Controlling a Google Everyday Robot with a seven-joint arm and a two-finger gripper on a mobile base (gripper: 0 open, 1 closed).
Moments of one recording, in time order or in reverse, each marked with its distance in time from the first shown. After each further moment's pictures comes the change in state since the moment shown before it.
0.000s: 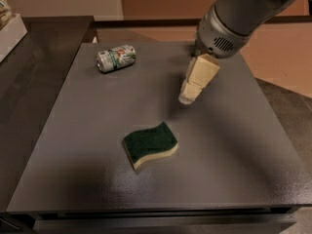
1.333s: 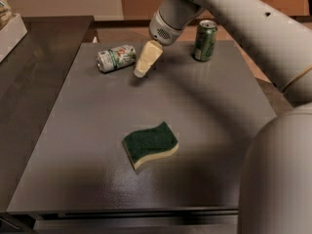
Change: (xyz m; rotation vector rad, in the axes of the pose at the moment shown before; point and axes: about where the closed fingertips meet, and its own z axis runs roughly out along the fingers) arm -0.091 -0.110 0.141 -0.056 -0.121 0.064
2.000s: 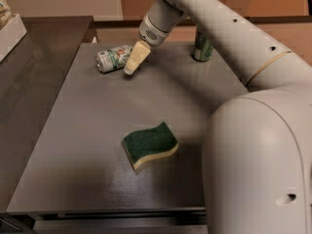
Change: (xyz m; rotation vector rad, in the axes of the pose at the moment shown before) arm -0.024 -0.026 0.052 -0.041 -0.030 0.051
